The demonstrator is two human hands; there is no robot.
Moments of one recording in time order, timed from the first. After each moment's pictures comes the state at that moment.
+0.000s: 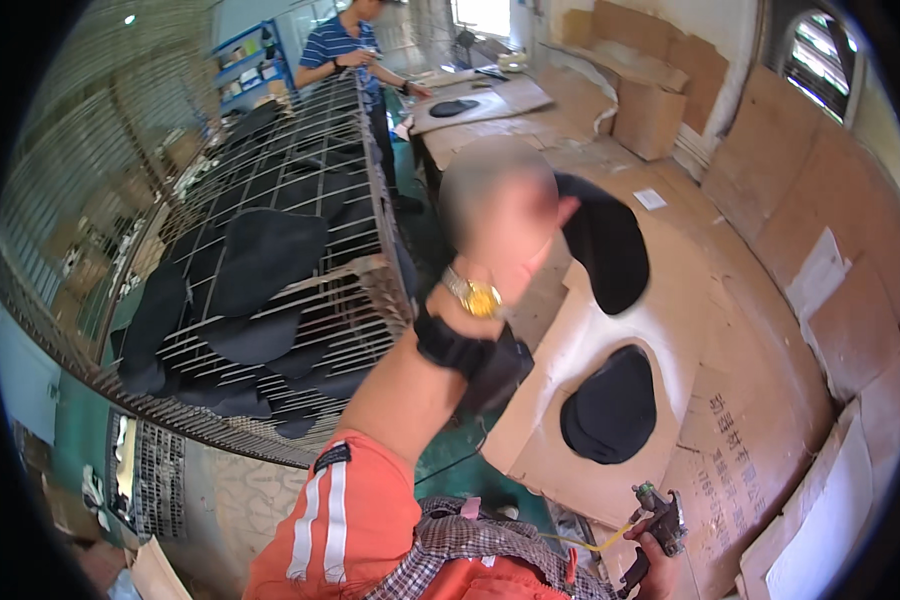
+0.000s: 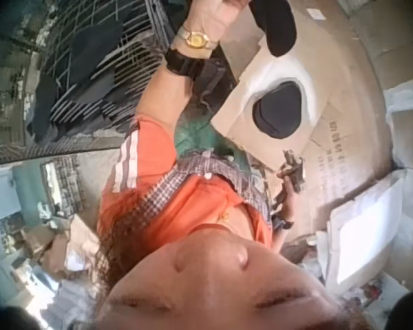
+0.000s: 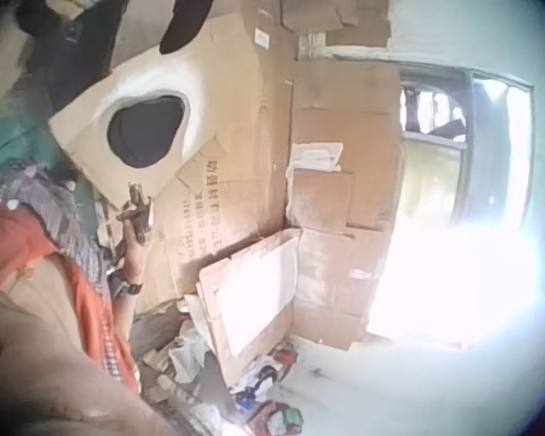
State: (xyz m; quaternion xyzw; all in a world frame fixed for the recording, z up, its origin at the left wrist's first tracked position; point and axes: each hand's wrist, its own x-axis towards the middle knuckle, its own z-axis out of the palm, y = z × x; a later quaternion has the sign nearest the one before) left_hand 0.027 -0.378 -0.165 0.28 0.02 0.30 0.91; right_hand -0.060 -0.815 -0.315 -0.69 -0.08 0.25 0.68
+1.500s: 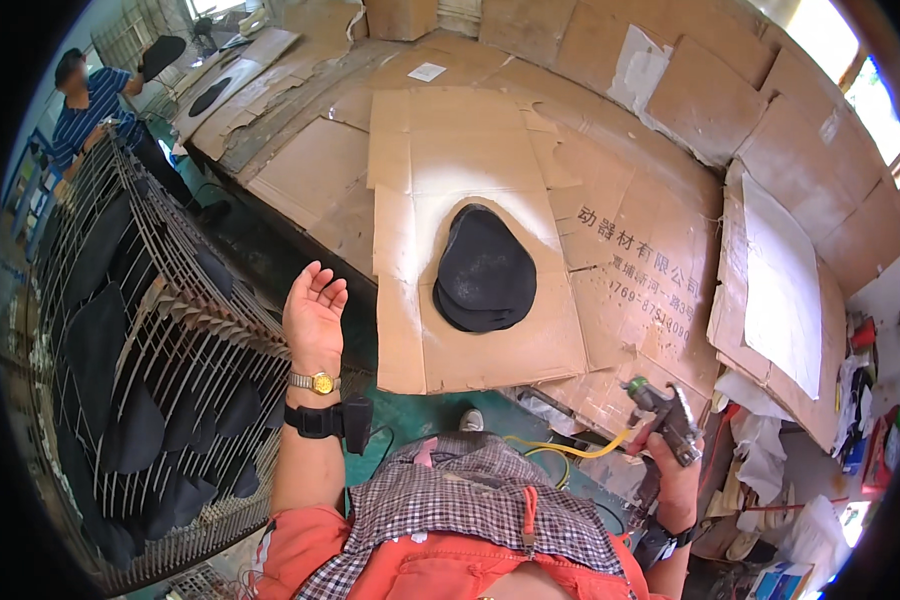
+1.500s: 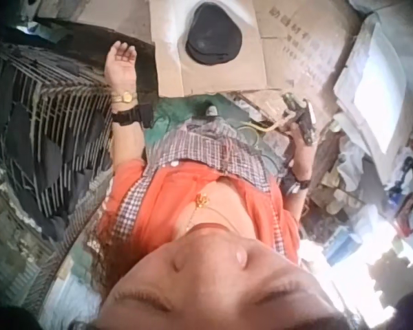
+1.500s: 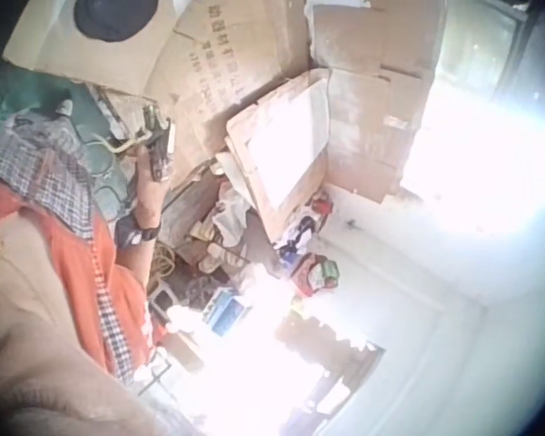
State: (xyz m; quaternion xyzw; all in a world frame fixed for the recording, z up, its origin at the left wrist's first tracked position) left_hand -0.062 -0.400 -0.367 0.33 0.25 0.24 0.88; right_hand -0.157 -0.856 -0.271 -0.72 0.08 0.06 0.68
